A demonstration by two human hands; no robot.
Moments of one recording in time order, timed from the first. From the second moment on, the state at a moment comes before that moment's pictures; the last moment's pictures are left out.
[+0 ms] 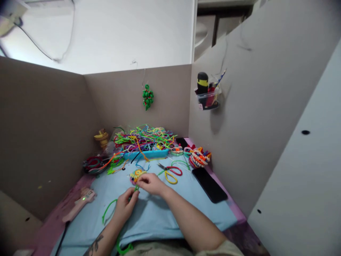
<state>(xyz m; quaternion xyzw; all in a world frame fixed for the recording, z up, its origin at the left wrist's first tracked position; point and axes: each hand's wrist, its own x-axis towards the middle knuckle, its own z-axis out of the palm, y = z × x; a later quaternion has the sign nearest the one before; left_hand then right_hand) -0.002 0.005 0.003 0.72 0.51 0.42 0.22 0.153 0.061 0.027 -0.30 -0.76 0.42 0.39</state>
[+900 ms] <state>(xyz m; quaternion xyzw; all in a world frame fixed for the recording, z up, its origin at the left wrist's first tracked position) -0.001 -0.002 0.010 0.69 0.52 0.43 0.26 0.145 0.068 0.011 -0.27 -0.70 0.52 0.42</state>
